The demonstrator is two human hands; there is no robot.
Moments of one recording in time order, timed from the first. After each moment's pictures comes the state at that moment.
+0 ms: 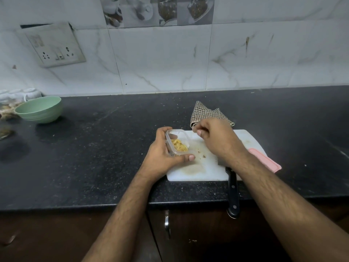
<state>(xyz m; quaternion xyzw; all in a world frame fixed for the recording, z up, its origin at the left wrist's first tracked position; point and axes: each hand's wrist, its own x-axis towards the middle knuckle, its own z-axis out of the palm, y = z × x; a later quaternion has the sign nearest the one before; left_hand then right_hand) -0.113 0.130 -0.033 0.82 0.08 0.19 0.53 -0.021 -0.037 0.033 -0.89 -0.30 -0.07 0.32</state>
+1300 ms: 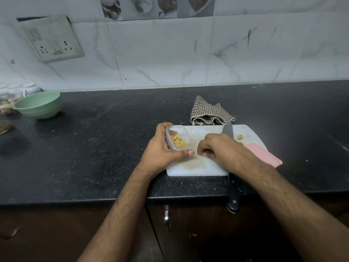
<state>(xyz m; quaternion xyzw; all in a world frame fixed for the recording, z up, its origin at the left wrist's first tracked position) -0.115 0.129 -0.035 0.83 0.09 0.17 0.52 -0.027 -0.068 0.005 -0.87 -0.46 0.03 0.16</state>
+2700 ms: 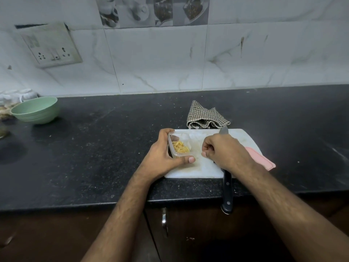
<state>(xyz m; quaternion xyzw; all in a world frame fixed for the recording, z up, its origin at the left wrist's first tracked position) -0.119 0.123 -0.030 0.87 0.05 0.15 0.46 -0.034 -0.073 0.010 -0.94 -0.28 0.00 0.19</state>
